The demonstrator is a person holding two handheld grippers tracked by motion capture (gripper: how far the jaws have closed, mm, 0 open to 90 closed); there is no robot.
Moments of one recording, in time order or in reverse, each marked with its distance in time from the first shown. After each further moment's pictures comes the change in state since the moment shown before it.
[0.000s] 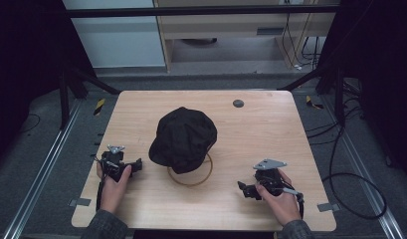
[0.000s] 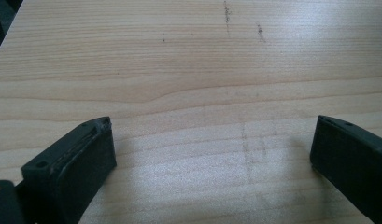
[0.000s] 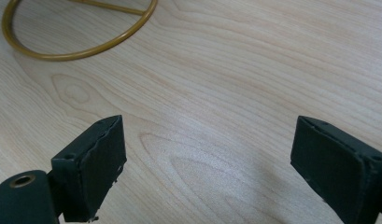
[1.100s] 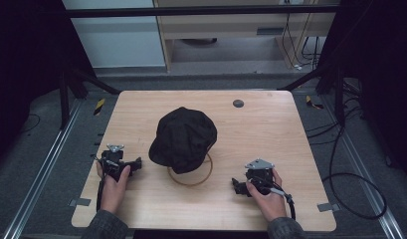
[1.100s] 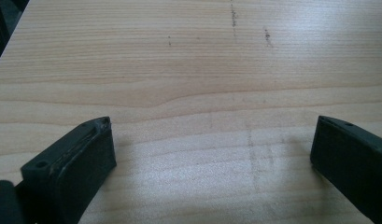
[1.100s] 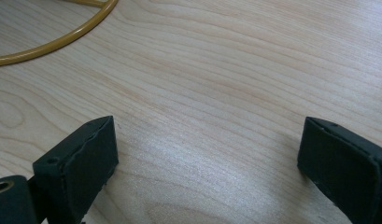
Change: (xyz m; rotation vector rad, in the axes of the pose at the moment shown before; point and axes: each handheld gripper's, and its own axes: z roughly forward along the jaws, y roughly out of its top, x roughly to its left) left arm 0.002 0.003 0.003 -0.002 0.015 -0.017; right arm 0.006 -0.004 0.038 -0.020 -0.119 0.012
